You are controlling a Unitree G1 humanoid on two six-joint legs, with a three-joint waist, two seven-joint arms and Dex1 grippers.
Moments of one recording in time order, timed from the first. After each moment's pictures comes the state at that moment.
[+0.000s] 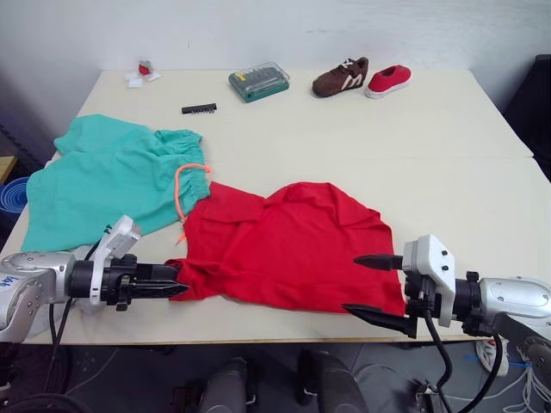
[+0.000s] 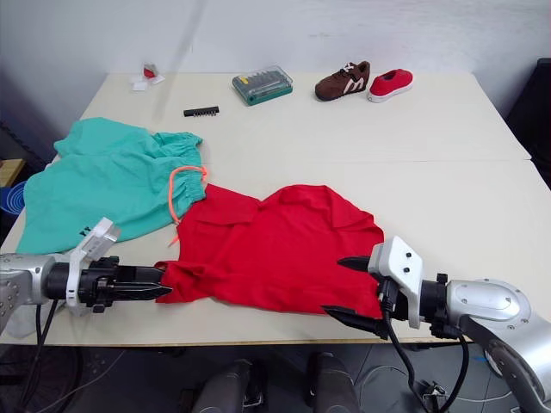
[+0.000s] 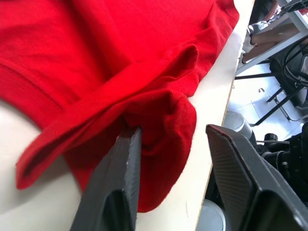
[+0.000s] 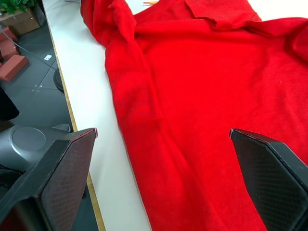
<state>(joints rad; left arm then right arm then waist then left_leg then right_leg) -0.14 1.02 0.16 -0.14 -0.68 0.89 -1.22 0.07 -0.91 -0.20 -0.72 0.72 0.68 0.86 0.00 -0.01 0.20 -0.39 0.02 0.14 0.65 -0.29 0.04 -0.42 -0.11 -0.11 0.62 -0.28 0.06</state>
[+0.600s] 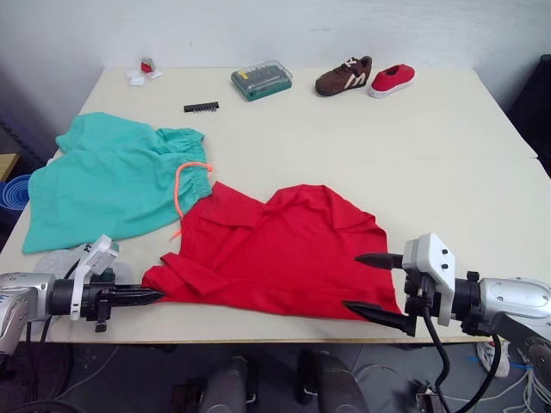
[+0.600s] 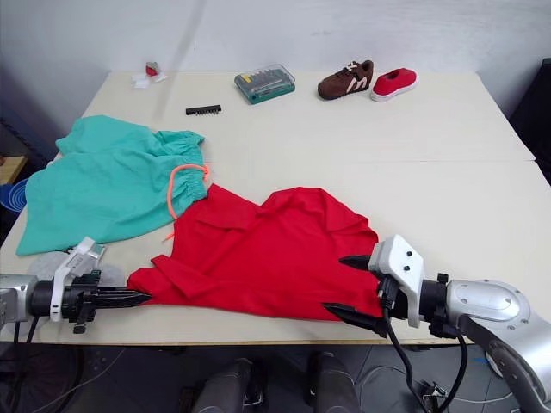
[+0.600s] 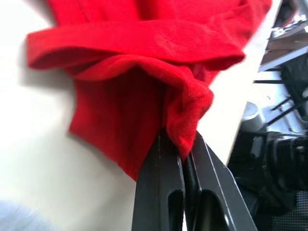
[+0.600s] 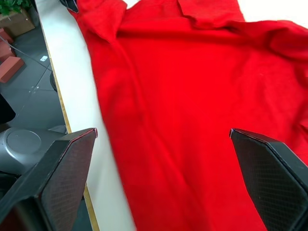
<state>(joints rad) -0.05 1.05 0.18 0.09 -0.58 0.71 -1.31 0.07 -0.91 -0.20 -0.72 0.73 0.68 0.82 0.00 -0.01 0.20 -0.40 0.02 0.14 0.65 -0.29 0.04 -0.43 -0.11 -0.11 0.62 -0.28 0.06</state>
